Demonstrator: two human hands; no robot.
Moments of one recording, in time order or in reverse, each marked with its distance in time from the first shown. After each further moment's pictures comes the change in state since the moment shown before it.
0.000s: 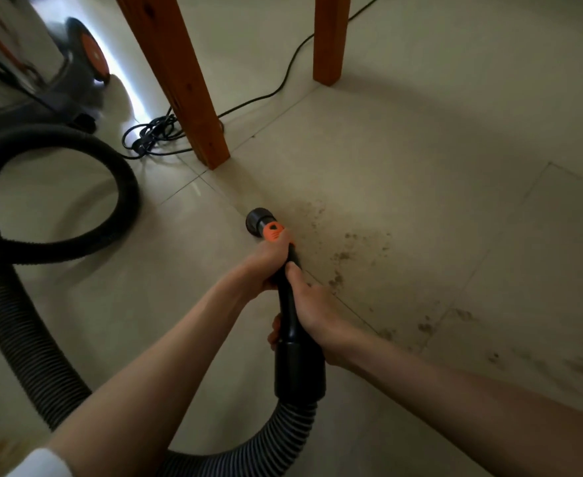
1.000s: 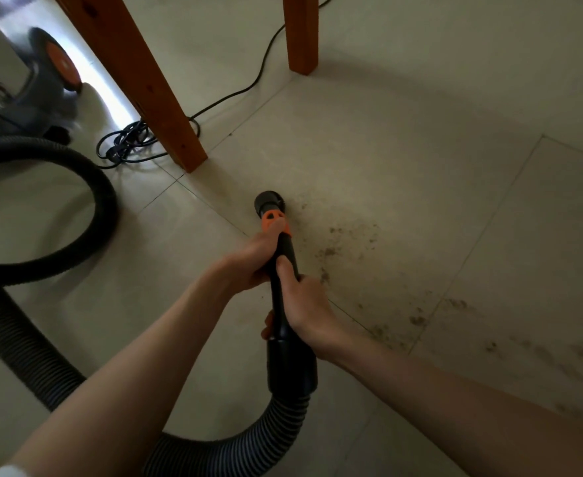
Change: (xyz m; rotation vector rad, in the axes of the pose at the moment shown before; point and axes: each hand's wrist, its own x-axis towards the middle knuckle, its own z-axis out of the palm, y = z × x) left_hand 0.016 0.012 0.021 0.042 -0.122 0.012; right_hand 0.017 0.003 -0.024 -0.008 0.085 -0.079
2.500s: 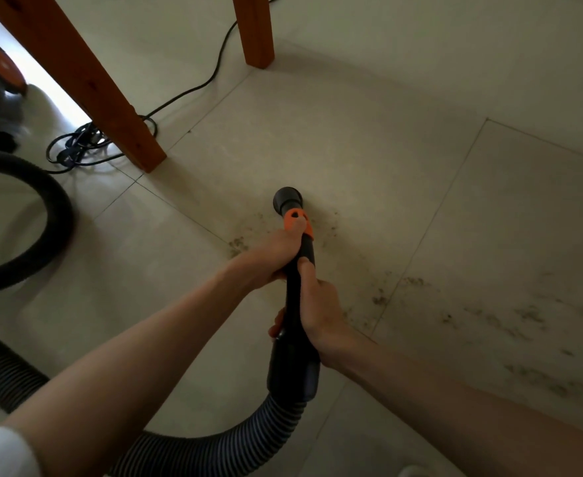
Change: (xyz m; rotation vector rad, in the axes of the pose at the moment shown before) left_hand 0.009 -0.005 0.079 0.205 -0.072 0.046; right_hand -0.025 0.025 -0.050 0.229 0.140 0.009
